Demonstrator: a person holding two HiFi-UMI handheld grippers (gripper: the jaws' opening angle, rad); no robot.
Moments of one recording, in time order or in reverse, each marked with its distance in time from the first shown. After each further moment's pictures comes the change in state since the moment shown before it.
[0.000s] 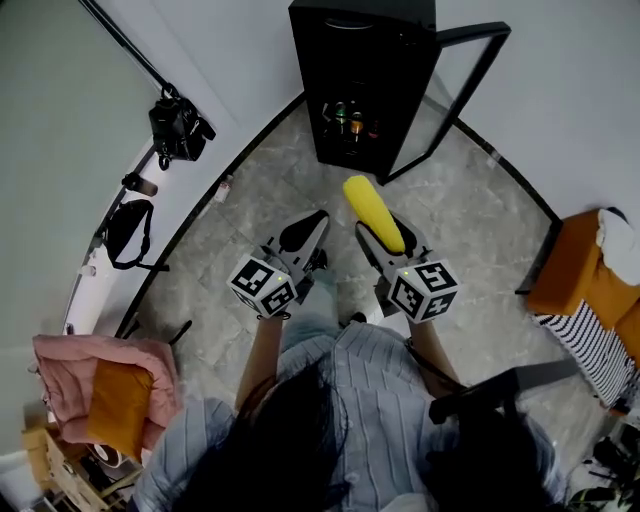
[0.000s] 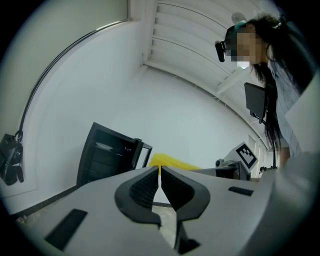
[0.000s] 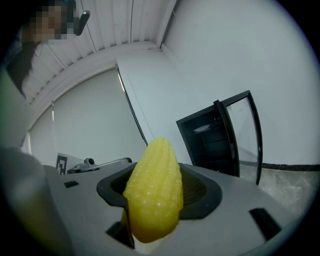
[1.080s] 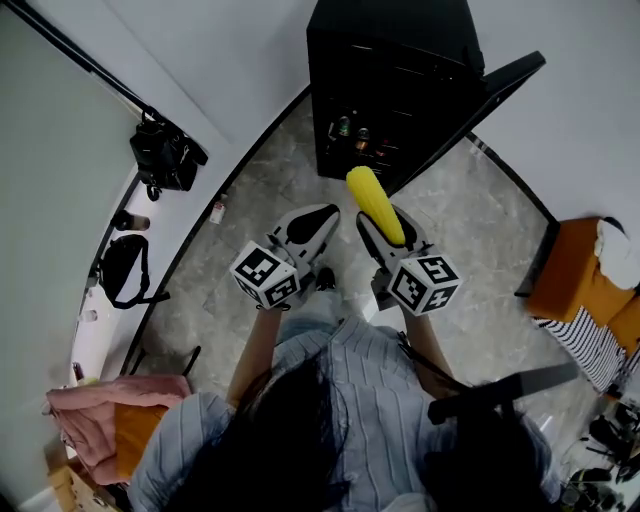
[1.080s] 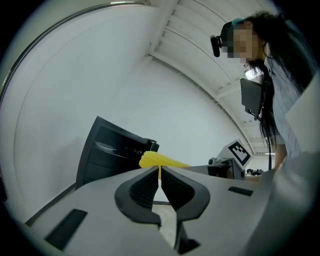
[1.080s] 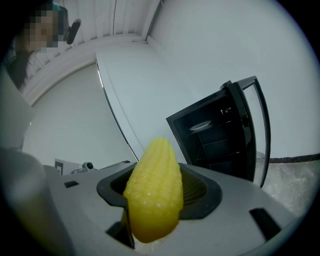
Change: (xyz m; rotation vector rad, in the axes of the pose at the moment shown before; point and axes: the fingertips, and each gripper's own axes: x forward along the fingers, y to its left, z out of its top) left arm 0.078 0.185 0.048 -0.046 0.072 -0.153; right arm 0.202 -0.040 0.054 0.109 -0.004 -0.113
